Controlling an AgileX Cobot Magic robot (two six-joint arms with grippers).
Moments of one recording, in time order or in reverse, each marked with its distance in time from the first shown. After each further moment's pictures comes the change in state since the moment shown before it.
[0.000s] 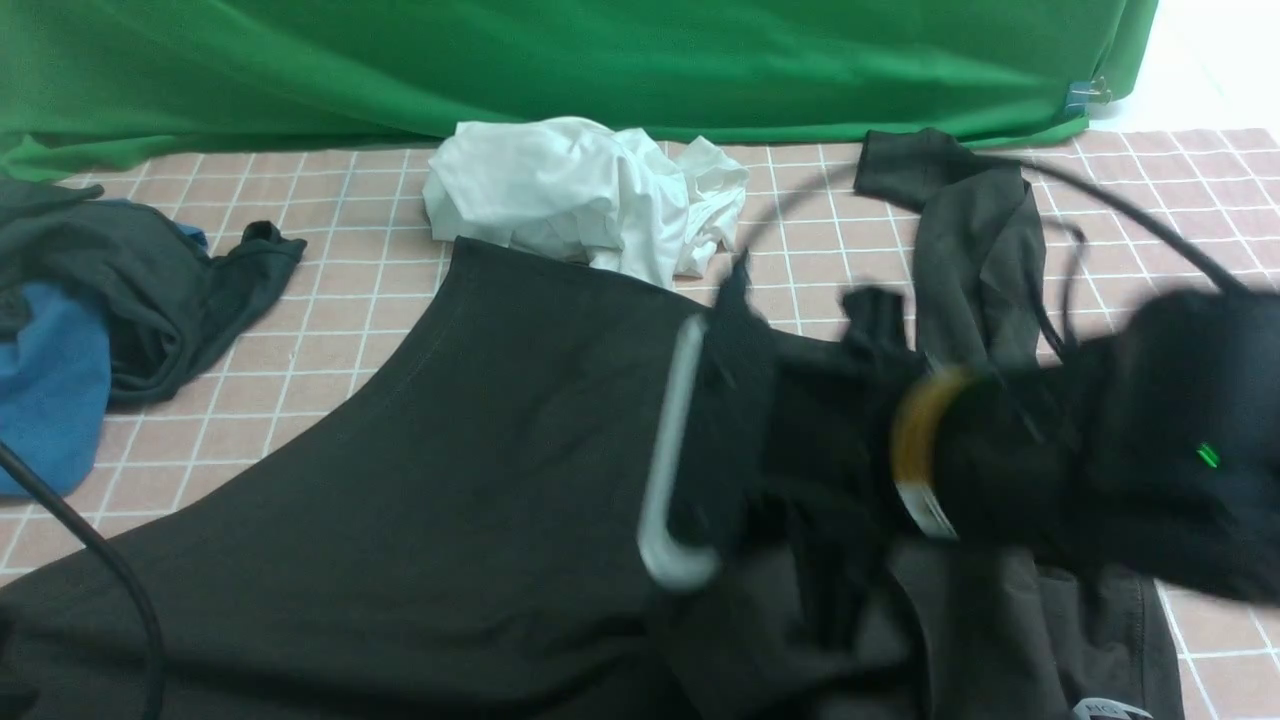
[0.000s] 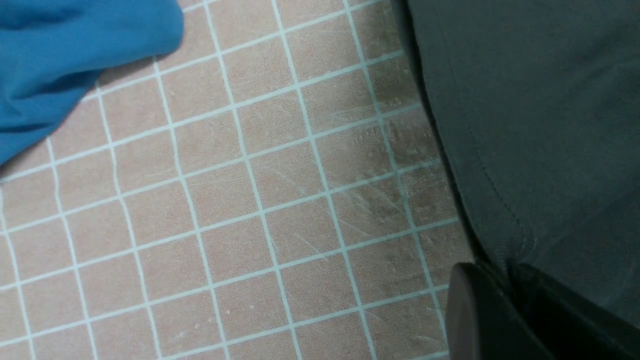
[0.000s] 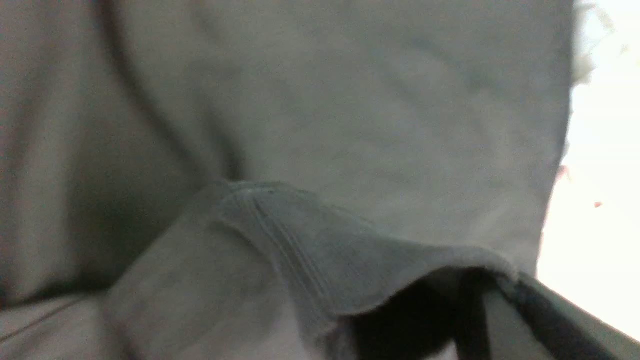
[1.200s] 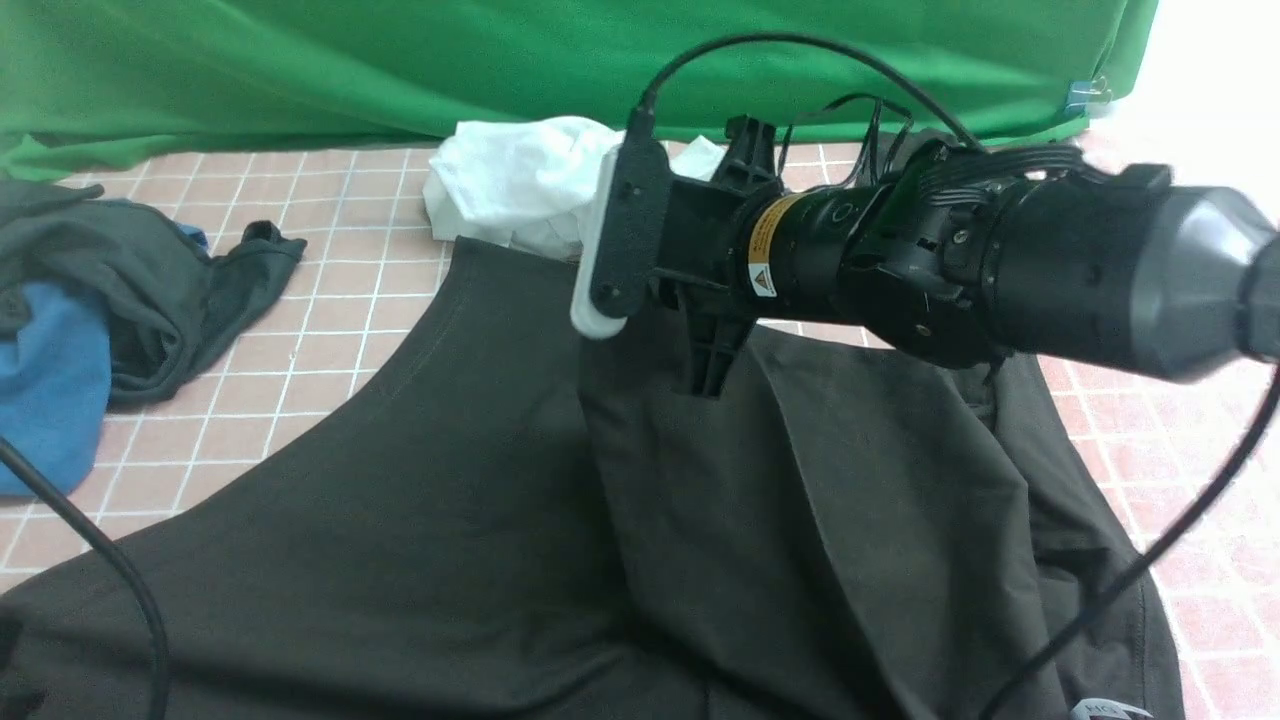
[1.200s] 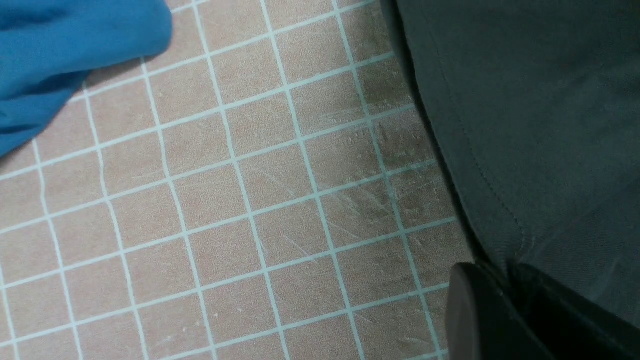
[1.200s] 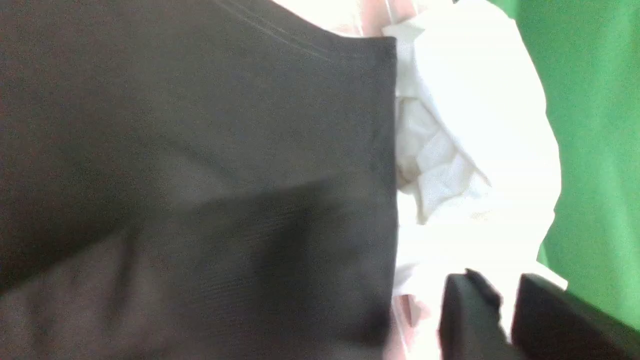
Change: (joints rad) right arm -0.267 0.385 -0.234 0.003 -0.437 -0.162; left arm 0.000 0.000 0.000 -0.018 0.001 0.001
